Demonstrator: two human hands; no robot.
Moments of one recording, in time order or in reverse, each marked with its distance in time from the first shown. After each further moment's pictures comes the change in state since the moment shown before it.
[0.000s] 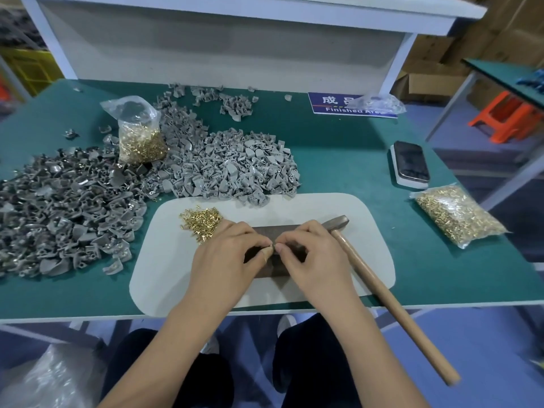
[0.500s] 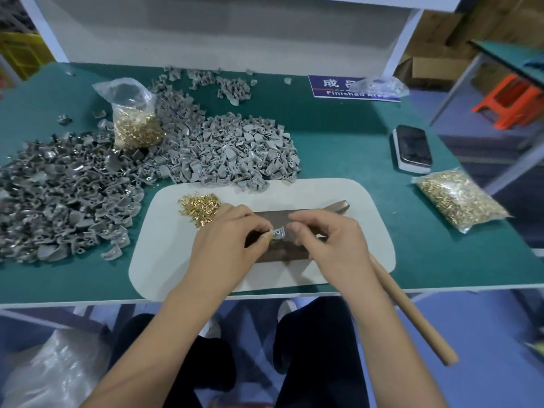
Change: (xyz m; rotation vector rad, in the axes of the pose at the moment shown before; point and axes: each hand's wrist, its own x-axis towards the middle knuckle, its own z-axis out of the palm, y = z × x) left_hand 0.002 0.000 0.000 -0.006 -0.015 0.037; right_hand -0.001 0.014 -0.014 0.454 -0.009 0.108
